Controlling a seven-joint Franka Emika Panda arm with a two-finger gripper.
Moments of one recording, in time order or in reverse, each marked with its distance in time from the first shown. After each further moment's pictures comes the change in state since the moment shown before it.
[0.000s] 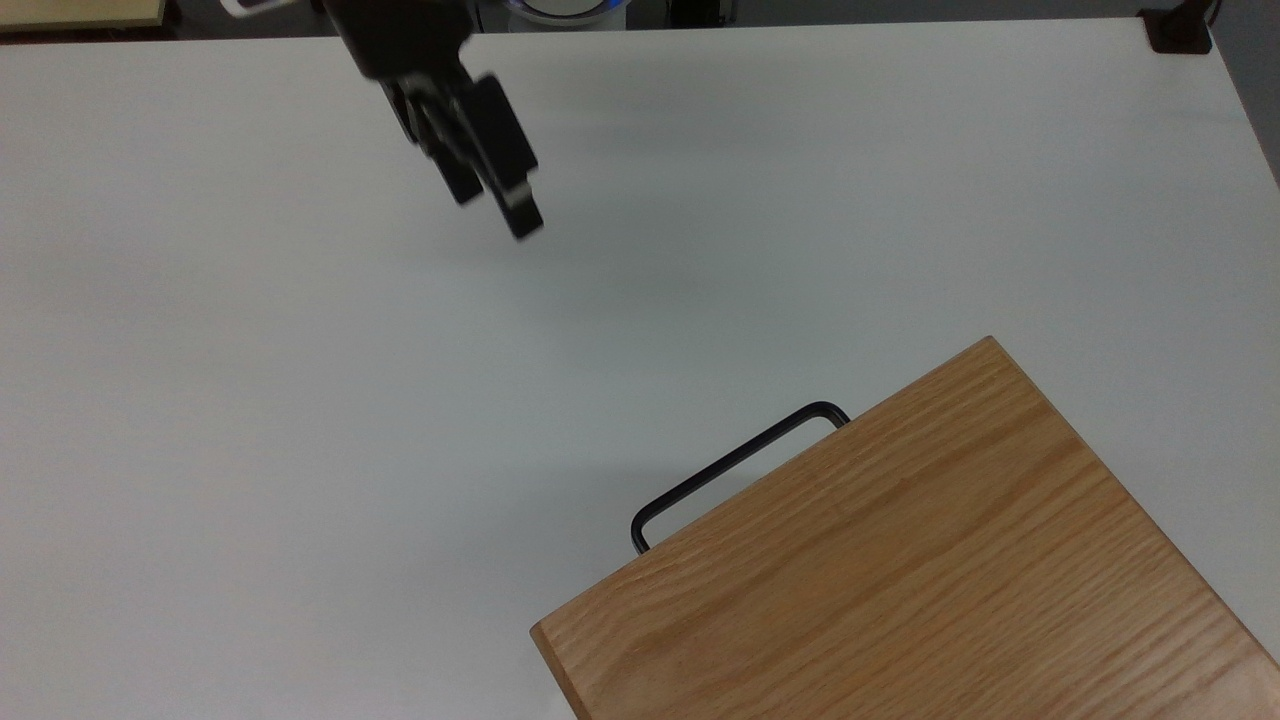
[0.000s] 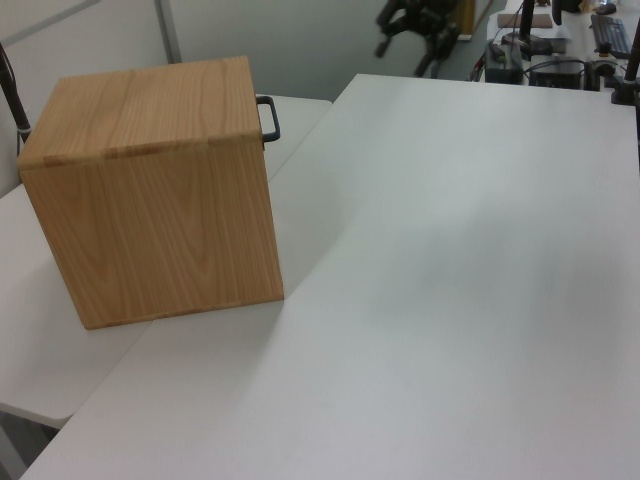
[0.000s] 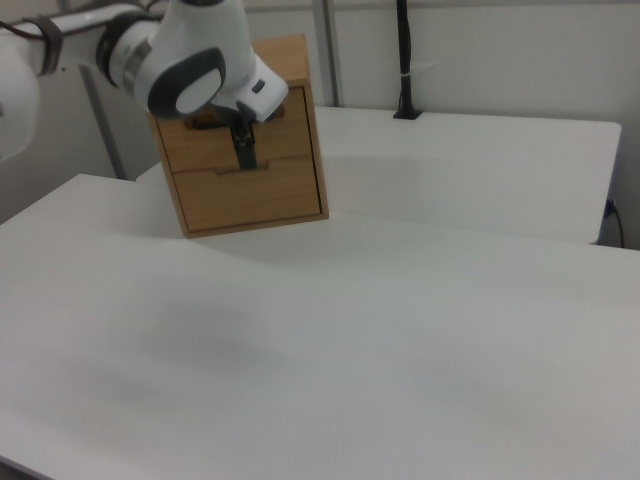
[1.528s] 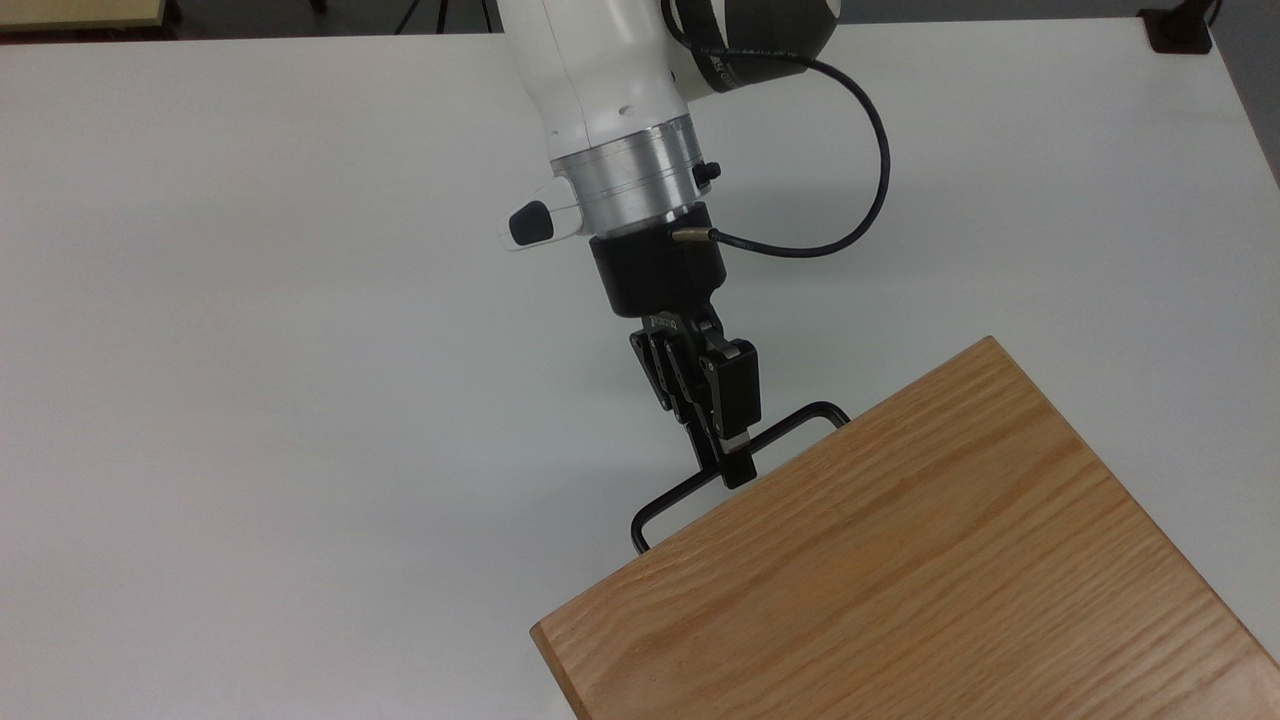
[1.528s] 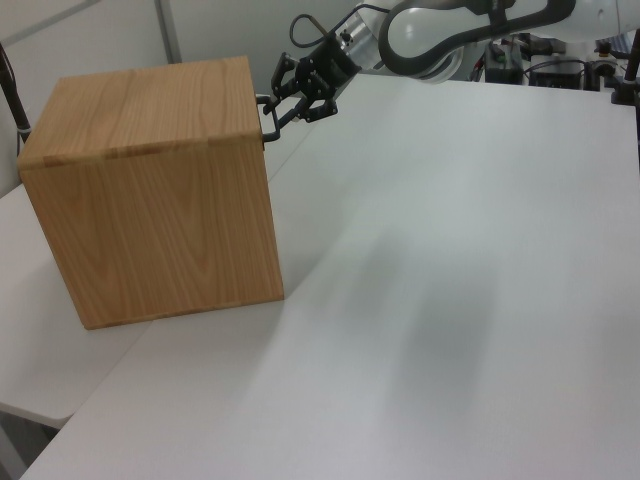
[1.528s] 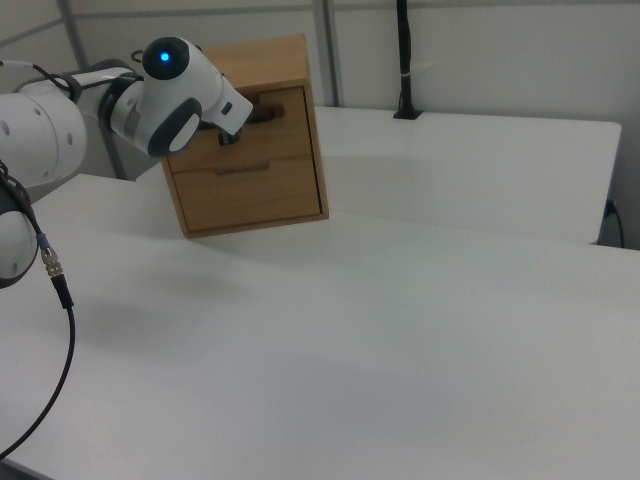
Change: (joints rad) arm 0.181 0.385 0.086 0.263 0.036 0.558 0.183
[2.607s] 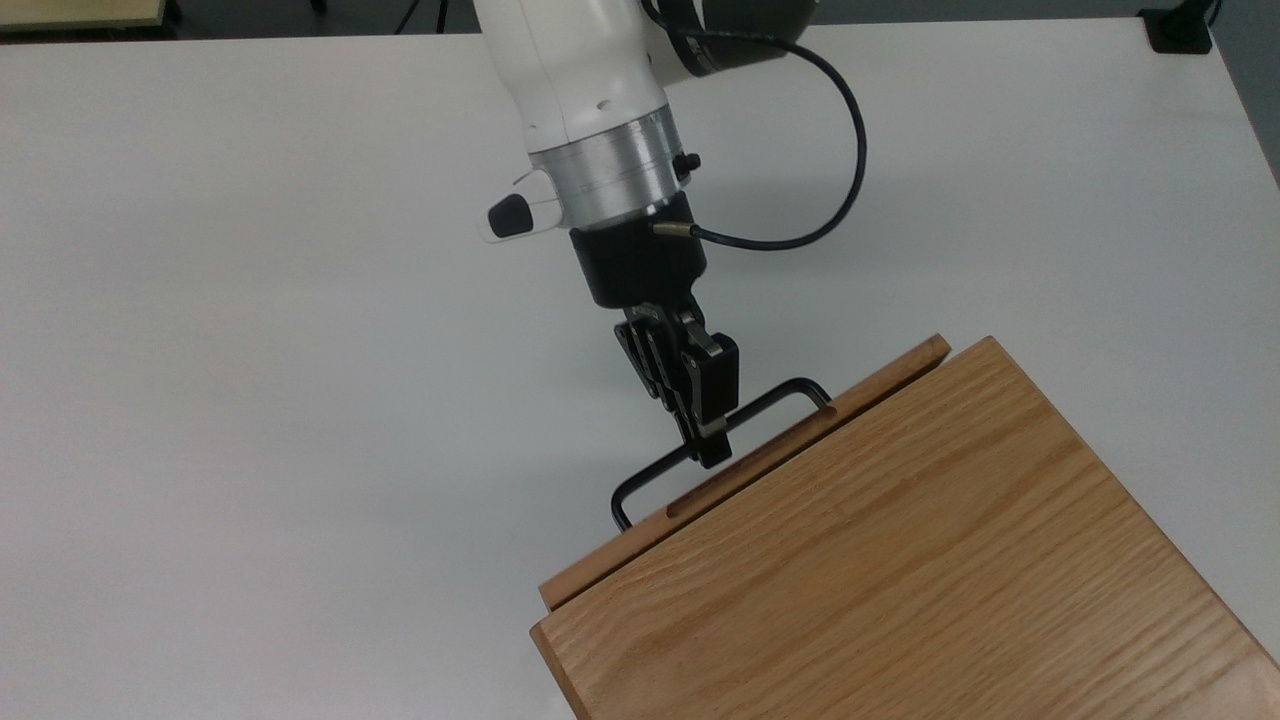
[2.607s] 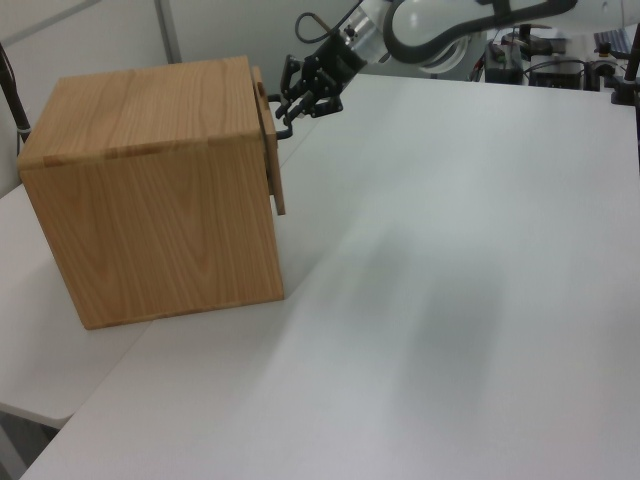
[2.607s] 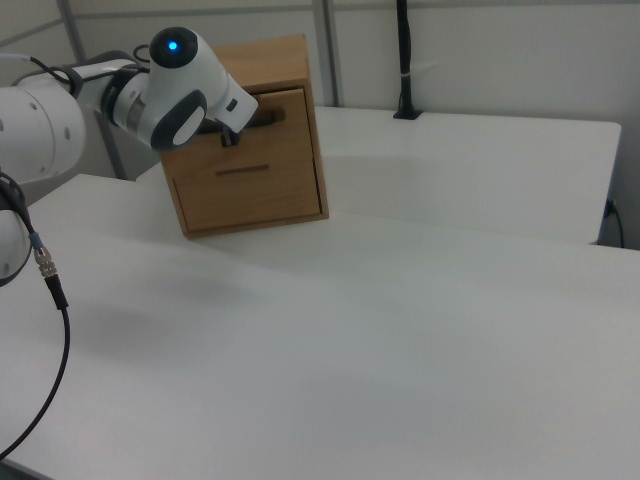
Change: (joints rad) arm -0.030 -0.040 0.001 -0.022 -0.013 -0.109 -0.018
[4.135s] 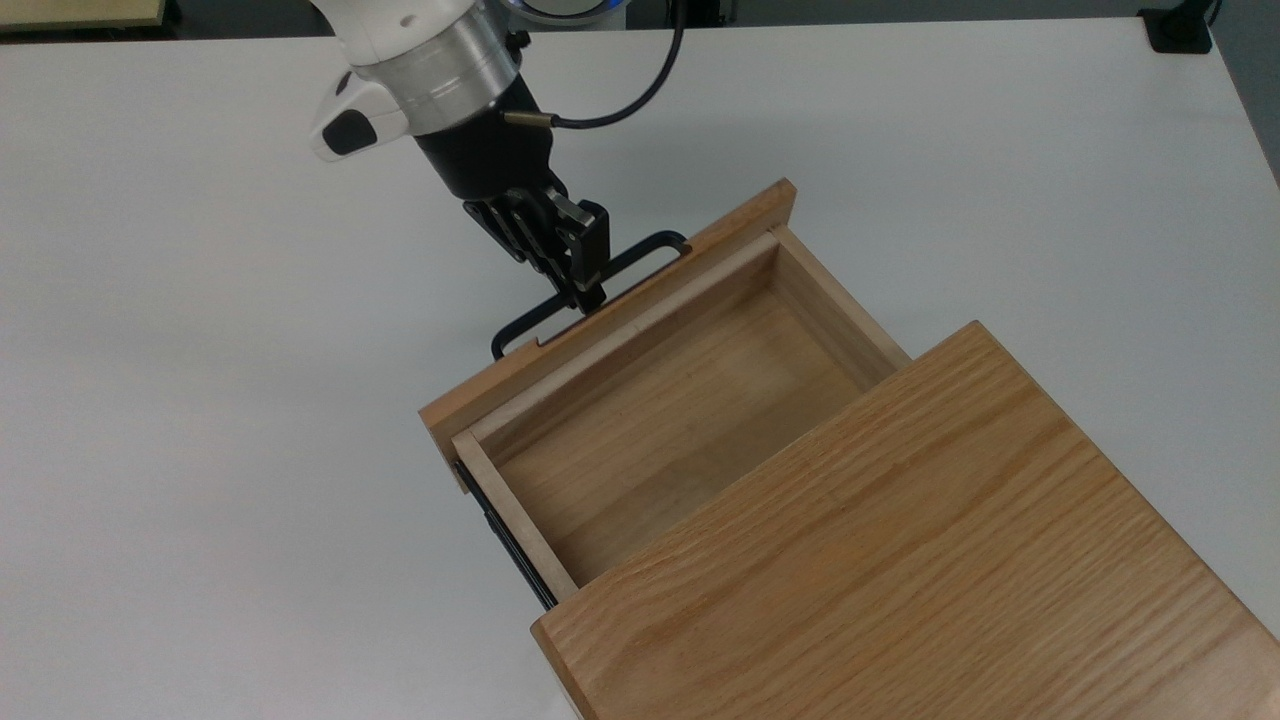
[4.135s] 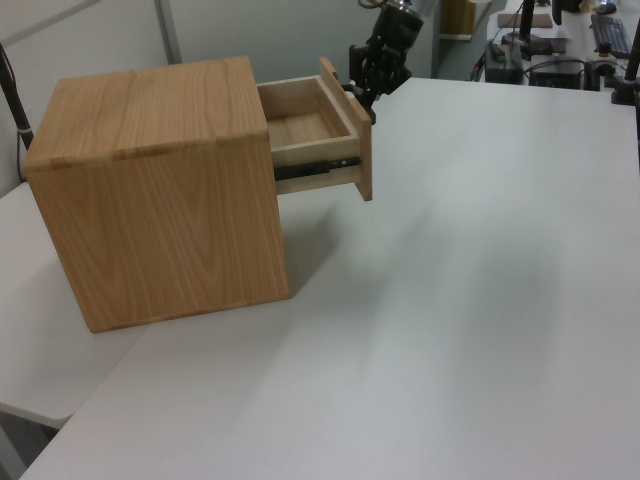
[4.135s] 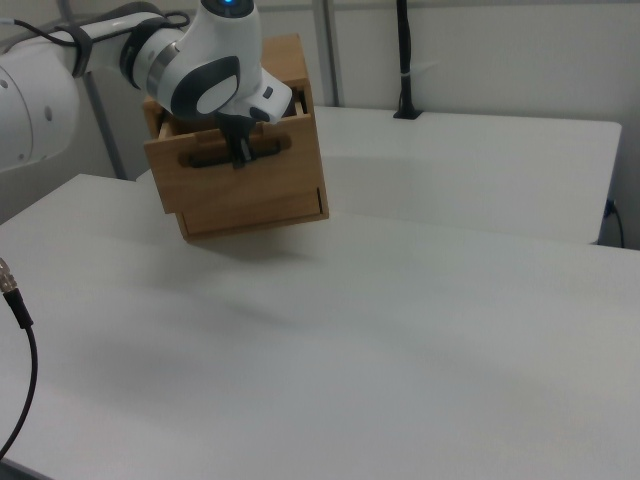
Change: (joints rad) arm -0.157 -0.173 -0.035 -0.062 -0.001 -0.587 -0.351
